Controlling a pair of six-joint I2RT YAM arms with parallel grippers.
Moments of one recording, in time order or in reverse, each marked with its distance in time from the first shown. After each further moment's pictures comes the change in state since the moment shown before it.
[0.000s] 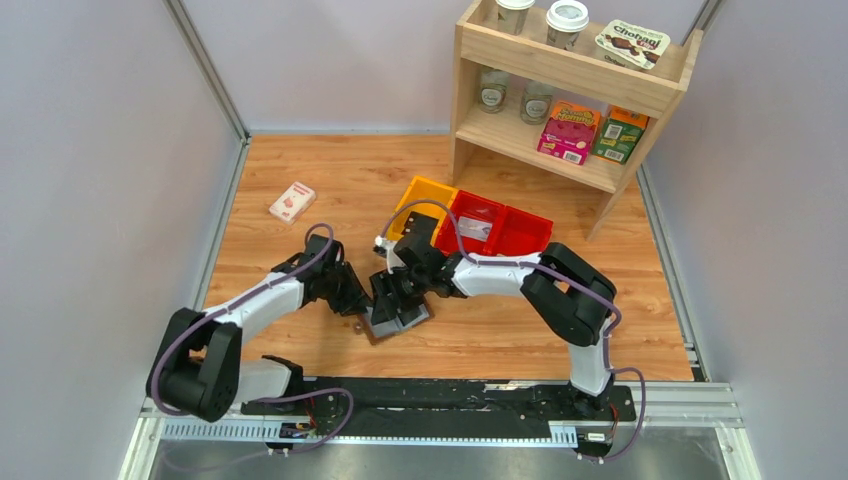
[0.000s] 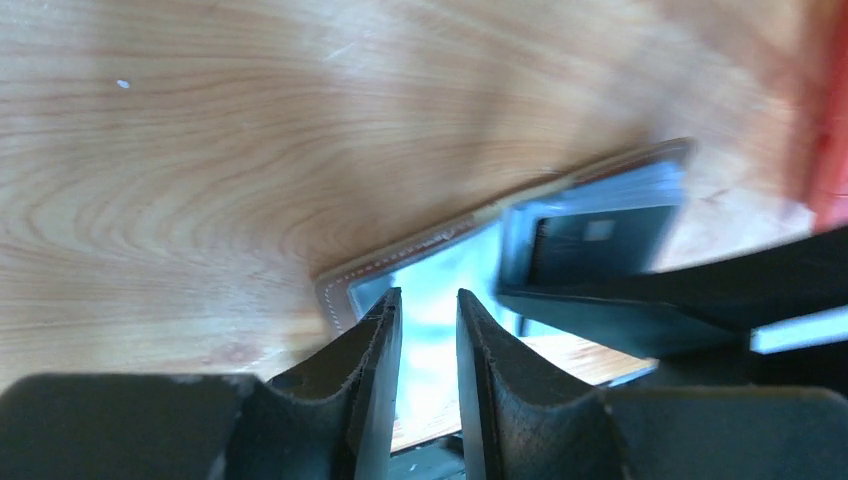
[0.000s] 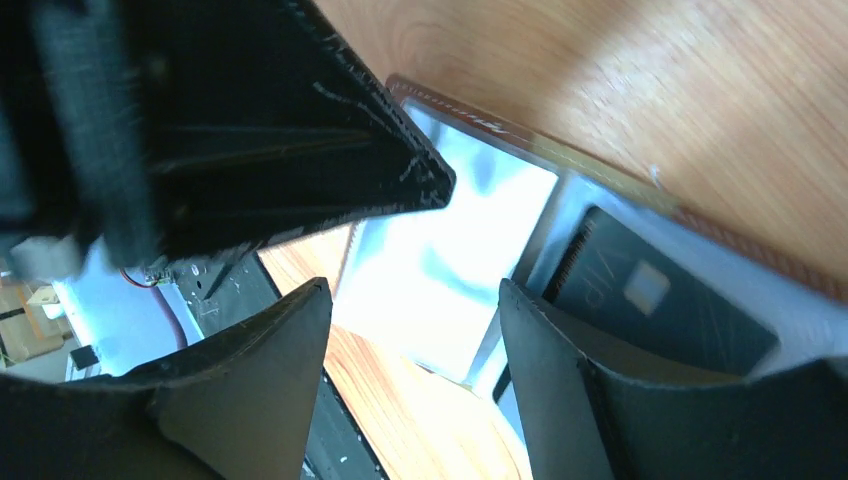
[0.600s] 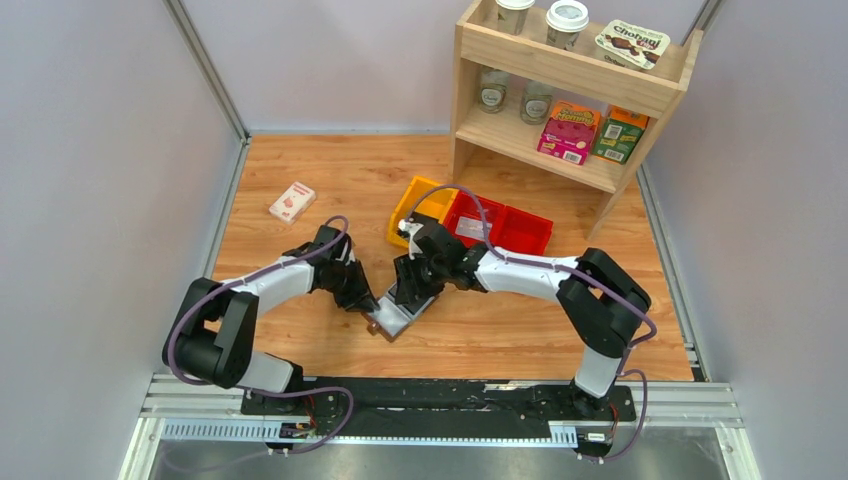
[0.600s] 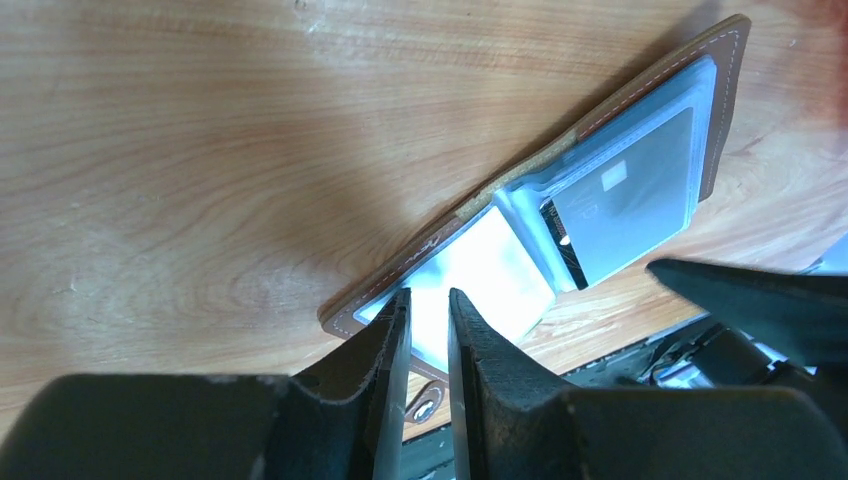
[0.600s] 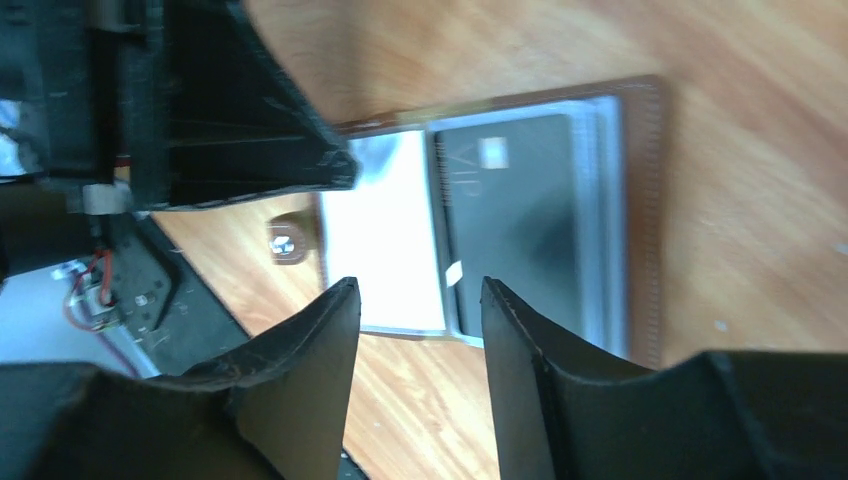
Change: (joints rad) left arm 0.000 0.193 0.085 -0.025 0.099 0.164; right arm -0.052 -0.185 -0.084 -0.103 0.177 -0.016
